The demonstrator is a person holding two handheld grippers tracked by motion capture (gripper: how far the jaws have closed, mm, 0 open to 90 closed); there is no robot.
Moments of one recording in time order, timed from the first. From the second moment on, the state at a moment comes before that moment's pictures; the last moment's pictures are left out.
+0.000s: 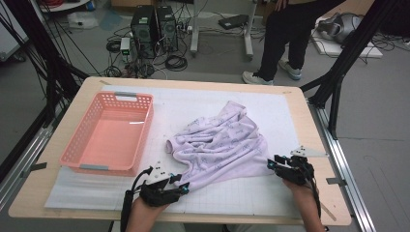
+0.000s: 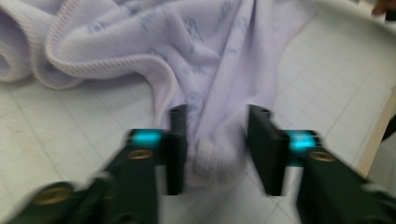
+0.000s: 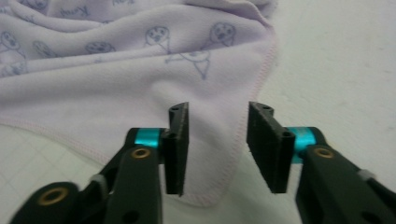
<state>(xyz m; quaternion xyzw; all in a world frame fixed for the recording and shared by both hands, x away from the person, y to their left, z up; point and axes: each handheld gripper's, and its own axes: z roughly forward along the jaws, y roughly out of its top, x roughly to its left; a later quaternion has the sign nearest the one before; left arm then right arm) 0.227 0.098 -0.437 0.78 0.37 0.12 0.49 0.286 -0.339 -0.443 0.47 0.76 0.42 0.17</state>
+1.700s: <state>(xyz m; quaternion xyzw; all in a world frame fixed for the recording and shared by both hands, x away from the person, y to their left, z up) 0.253 0.106 -0.441 0.75 0.40 0.14 0.50 0.316 -0.305 -0.445 0.45 0.79 0.39 0.17</state>
